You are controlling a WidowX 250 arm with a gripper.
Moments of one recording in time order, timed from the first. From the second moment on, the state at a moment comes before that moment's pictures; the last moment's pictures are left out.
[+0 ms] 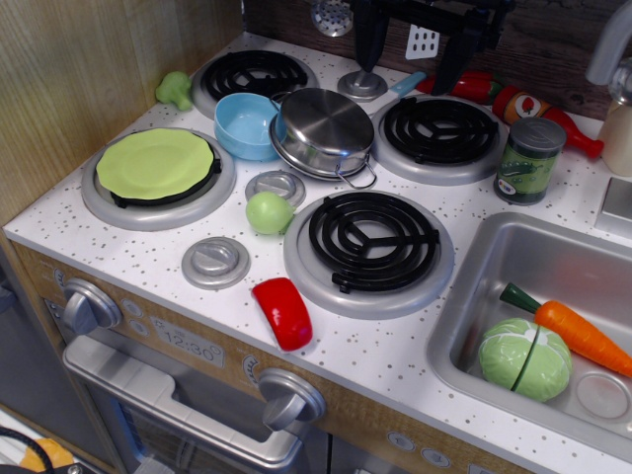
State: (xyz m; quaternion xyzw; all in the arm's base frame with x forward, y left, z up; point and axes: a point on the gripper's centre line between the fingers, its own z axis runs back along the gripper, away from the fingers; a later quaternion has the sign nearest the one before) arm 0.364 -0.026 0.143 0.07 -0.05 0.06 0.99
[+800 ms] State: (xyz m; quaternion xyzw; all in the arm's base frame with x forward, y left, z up) arm 0.290 -0.017 0.115 0.13 -0.05 0.32 0.94
